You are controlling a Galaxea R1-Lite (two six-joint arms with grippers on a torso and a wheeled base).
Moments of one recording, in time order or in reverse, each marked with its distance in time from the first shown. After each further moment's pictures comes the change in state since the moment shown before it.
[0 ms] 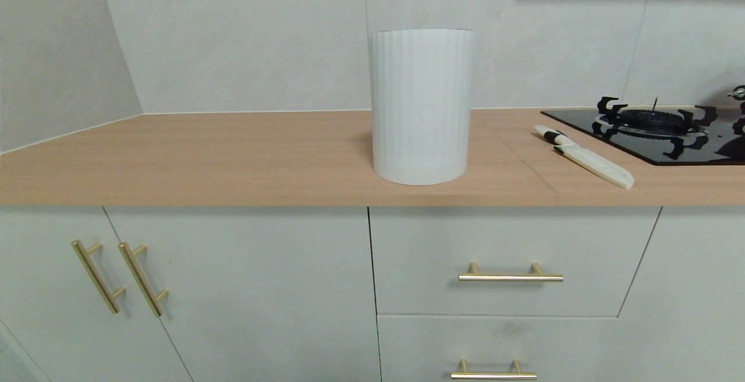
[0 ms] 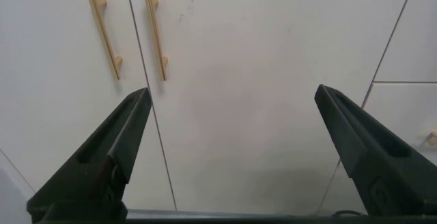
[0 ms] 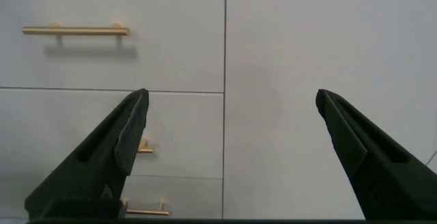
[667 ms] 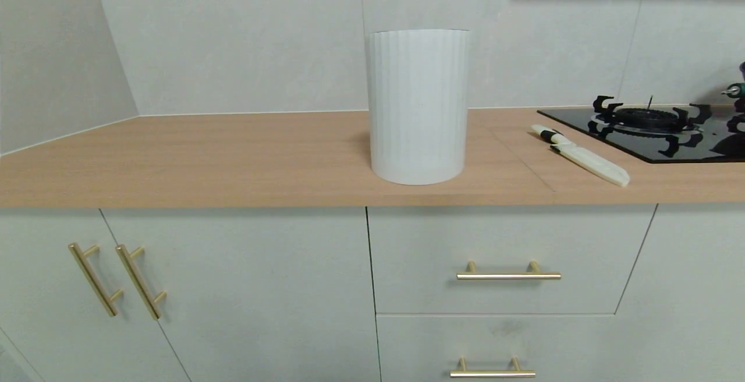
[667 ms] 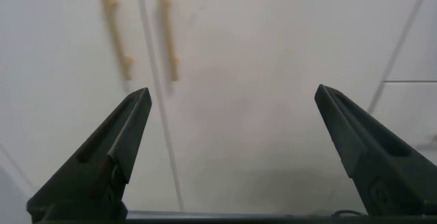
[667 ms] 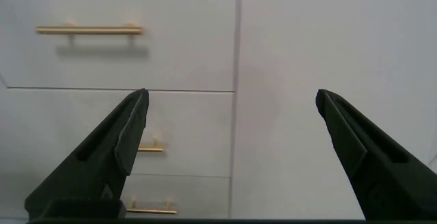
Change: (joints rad) left arm 0.001 0.000 0.000 0.000 0.000 0.000; right arm 0.000 0.000 0.000 0.000 -0.001 0.001
